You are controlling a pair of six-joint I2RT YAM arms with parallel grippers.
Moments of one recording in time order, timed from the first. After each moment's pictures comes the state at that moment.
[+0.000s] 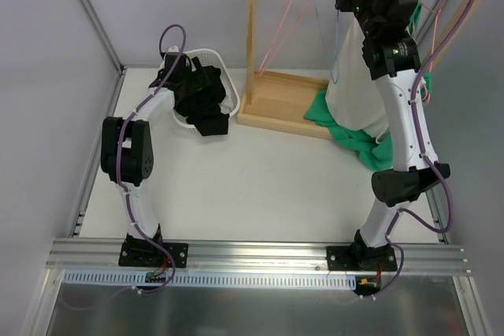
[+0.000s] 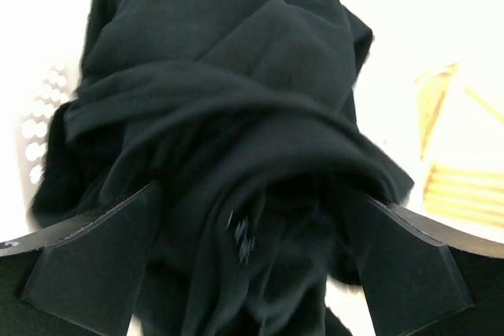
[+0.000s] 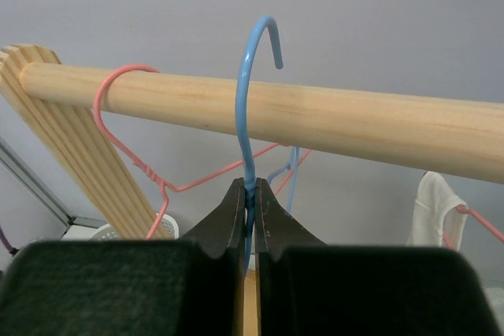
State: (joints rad) left arm -0.14 1.99 1.55 -0.17 -0.08 -0.53; right arm 0.28 1.80 2.33 -0.35 0.02 0.16
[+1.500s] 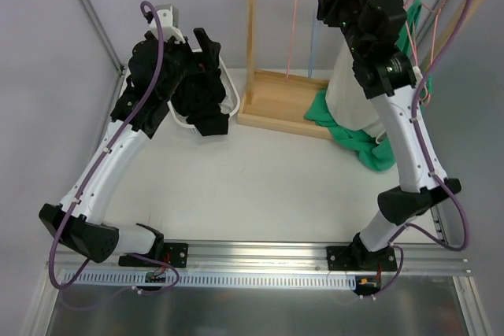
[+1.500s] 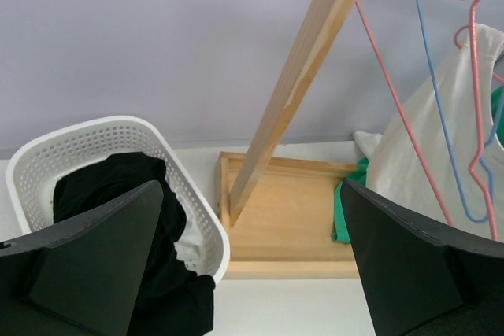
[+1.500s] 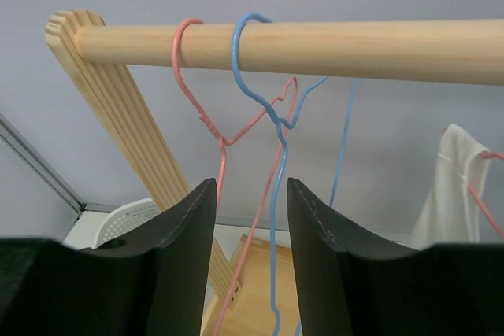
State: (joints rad) left arm -0.40 1.32 1.51 -0.18 -0.13 -0.27; right arm 0.43 1.70 2.19 -0.36 0.21 0.16
